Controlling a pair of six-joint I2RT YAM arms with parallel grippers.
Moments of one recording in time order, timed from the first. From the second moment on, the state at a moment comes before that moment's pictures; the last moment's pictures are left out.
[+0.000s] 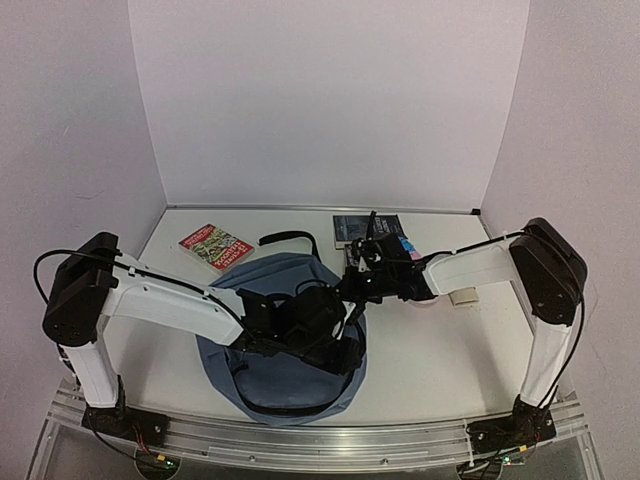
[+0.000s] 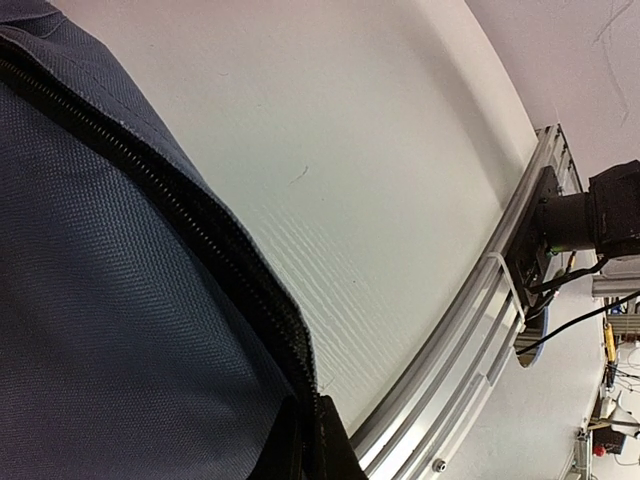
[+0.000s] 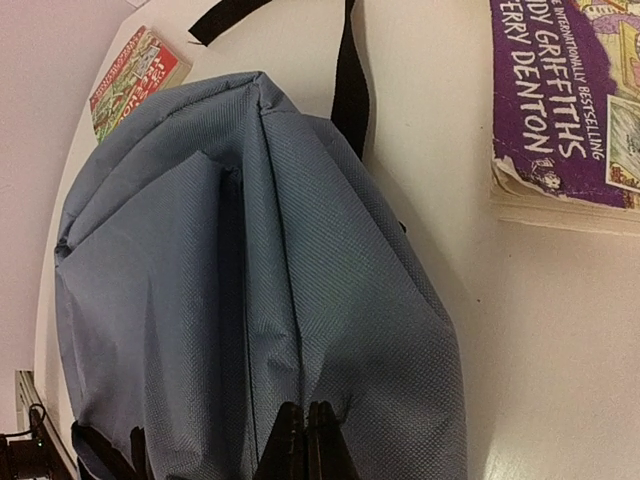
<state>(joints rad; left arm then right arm) -1.28 1.85 1.17 -0.10 0.12 -0.75 0.75 1.93 1.12 0.10 -0.10 0.71</state>
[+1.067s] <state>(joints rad) -1.14 1.96 1.42 -0.09 -0.07 -0.81 0.67 1.23 0.72 -0.09 0.11 0.89</state>
